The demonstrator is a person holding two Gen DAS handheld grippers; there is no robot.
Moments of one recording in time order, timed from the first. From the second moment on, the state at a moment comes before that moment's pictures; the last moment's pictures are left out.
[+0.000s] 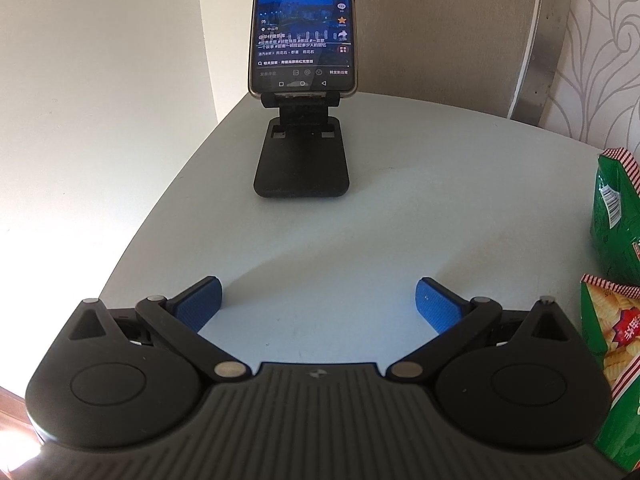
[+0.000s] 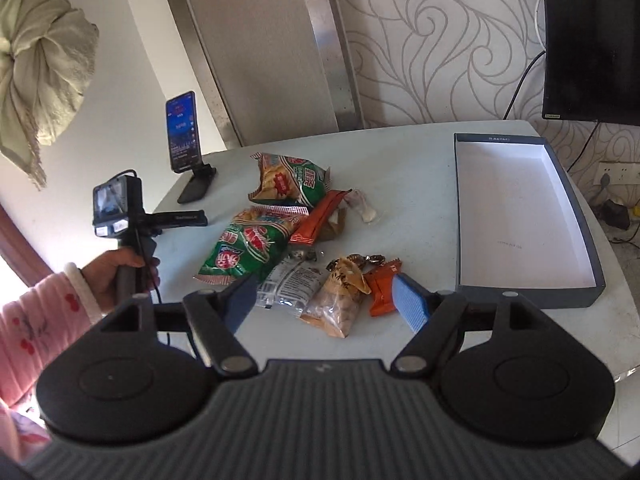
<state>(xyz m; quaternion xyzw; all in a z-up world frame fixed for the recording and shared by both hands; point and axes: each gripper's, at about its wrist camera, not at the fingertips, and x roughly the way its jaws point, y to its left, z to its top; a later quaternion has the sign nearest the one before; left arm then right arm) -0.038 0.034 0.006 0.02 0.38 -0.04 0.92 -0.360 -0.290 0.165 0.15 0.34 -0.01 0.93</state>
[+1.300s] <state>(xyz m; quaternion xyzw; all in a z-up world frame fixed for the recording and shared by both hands) -0.181 -0.100 0.092 0.05 0.32 -0.13 0.94 -0.374 -0.288 0.150 0.17 0.35 0.14 0.91</state>
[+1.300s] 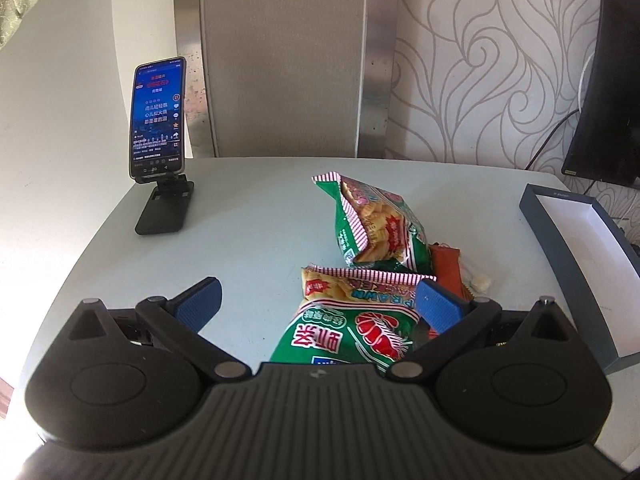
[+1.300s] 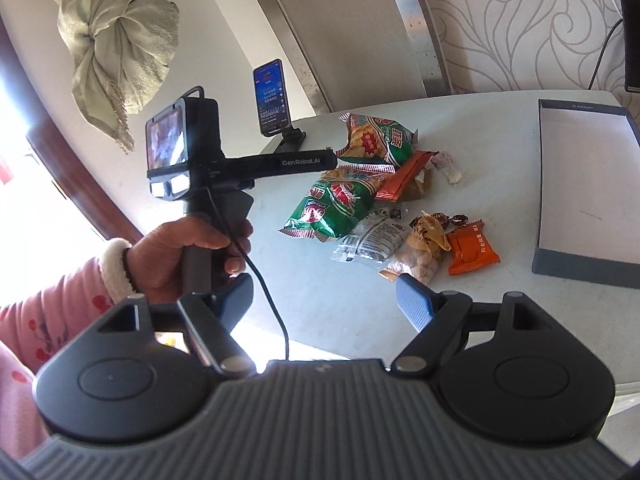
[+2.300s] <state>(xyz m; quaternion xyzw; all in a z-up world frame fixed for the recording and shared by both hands) -0.189 -0.107 0.062 0.08 0.33 -0.16 0.93 -0.305 -0.283 0.097 0.05 0.38 0.10 0.92</state>
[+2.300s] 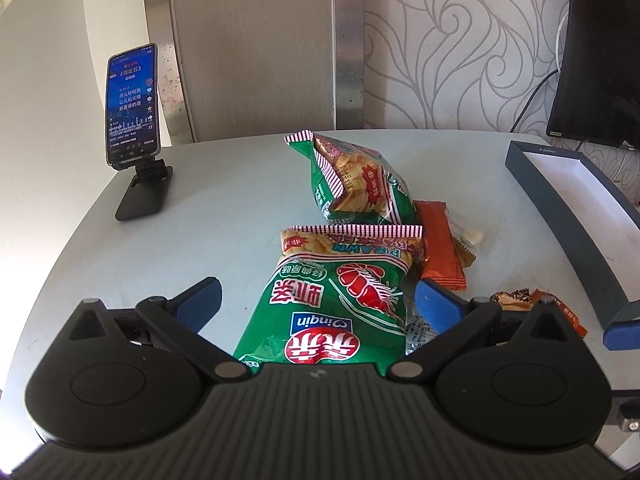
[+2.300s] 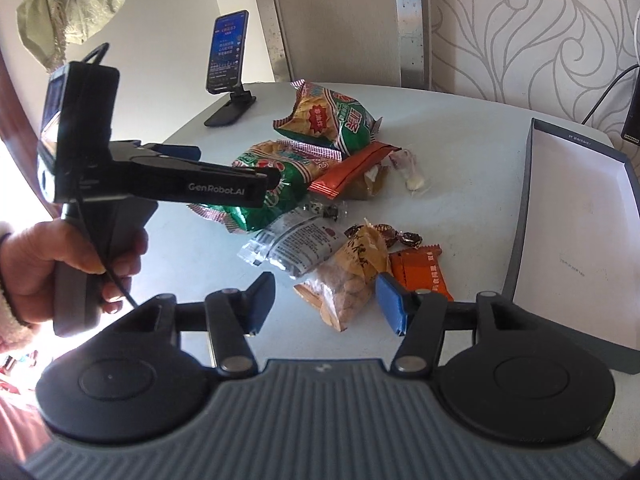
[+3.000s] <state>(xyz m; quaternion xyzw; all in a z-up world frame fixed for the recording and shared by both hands) -0.165 -0.108 0.049 0.10 0.34 -0.16 0.92 -0.236 -0.283 0.065 0.03 0.43 0.07 0.90</state>
